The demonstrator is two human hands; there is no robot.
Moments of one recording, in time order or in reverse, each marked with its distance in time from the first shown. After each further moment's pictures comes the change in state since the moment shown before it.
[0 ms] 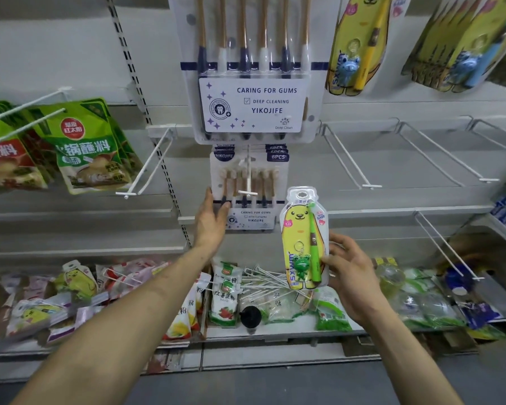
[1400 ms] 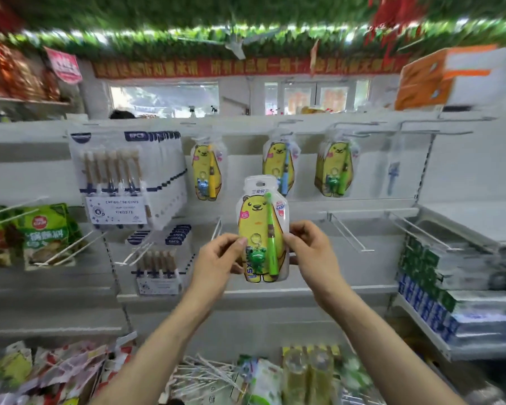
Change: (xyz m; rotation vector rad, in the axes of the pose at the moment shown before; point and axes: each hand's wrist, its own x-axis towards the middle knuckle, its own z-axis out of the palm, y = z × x) left_hand -0.231 0.357 0.167 -0.433 -0.034 0.298; right_hand -0.045 -0.228 -0.229 -0.161 -0.066 -0.519
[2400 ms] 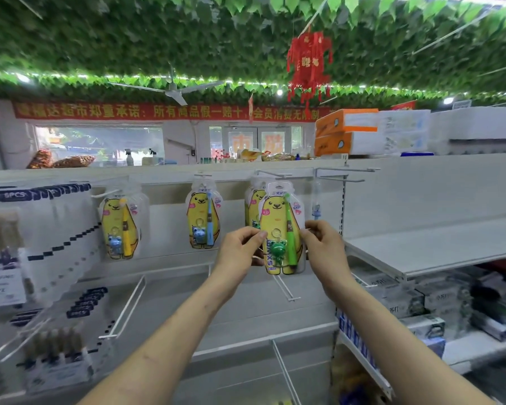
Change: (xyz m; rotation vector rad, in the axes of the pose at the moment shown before) left_hand 0.111 0.056 0.196 -0.033 -0.272 0.068; right_hand 0.092 -0.039 -0.169 -0.132 0.358 -0.155
